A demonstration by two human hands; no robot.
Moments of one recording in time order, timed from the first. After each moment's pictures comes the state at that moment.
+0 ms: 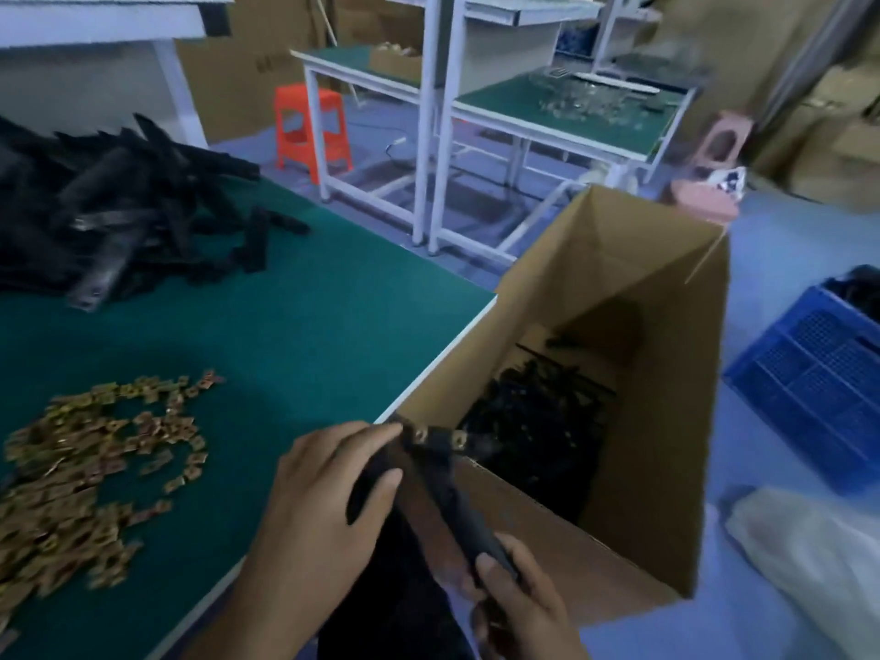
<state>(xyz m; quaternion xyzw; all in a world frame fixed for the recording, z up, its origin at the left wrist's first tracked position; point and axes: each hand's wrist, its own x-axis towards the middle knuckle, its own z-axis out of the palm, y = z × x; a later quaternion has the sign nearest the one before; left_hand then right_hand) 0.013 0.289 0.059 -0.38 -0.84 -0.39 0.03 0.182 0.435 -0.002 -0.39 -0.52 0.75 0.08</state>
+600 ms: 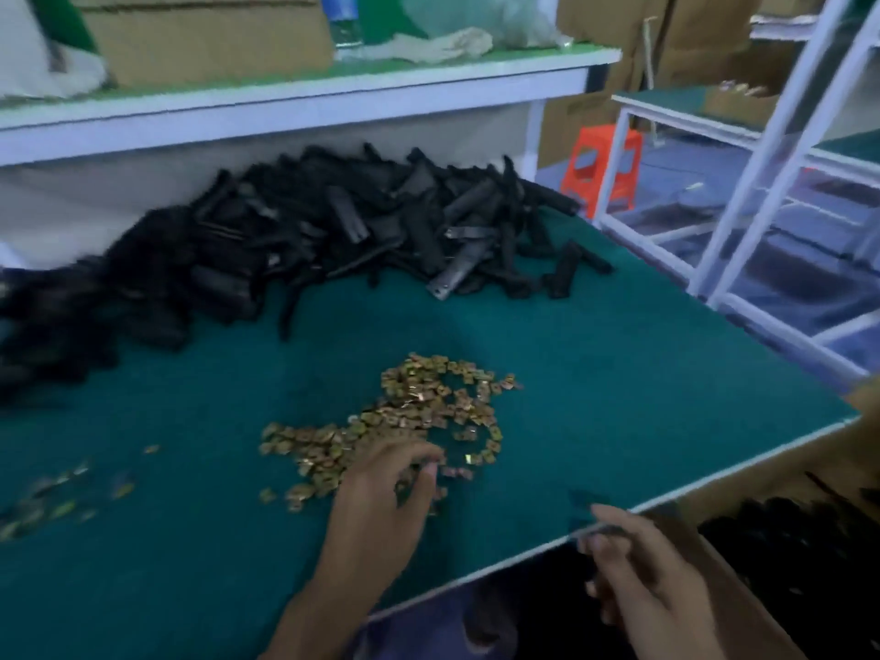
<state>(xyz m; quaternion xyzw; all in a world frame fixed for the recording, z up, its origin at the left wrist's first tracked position) -0.022 0.140 0.051 -0.08 -0.91 -0.40 0.08 0.061 0.381 0.033 -0.20 -0.76 0.62 0.07</state>
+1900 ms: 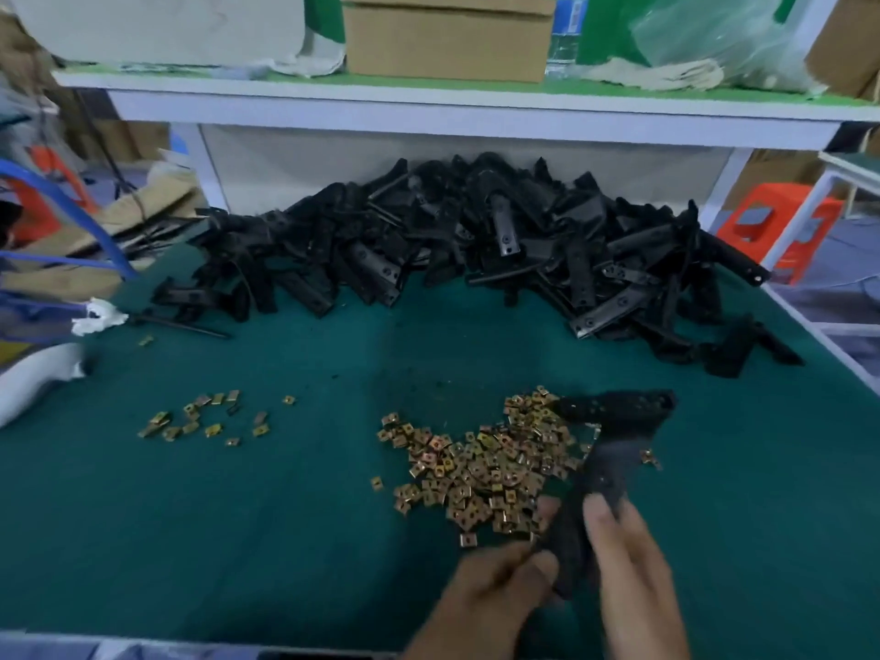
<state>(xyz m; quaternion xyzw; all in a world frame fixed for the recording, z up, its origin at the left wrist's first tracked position) 0.011 0.133 0.070 0.10 -0.68 -0.70 -0.18 -0.028 0.275 0.043 -0.06 -0.71 0.70 -0.03</state>
